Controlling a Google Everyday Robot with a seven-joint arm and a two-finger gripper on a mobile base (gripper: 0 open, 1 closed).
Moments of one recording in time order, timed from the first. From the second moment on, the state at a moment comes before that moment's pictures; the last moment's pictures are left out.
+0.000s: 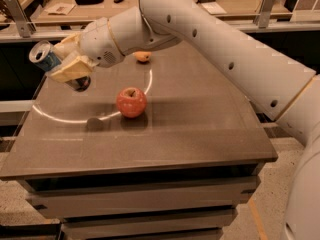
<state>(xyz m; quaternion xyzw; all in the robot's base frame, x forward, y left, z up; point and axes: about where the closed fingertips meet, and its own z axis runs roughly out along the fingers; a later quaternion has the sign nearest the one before) 0.550 0.216 0.959 -0.69 0.44 0.36 0.45</state>
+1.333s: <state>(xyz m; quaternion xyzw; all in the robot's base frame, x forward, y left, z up) 0.643 0.225 0.928 -0.59 0.49 0.38 0.52</state>
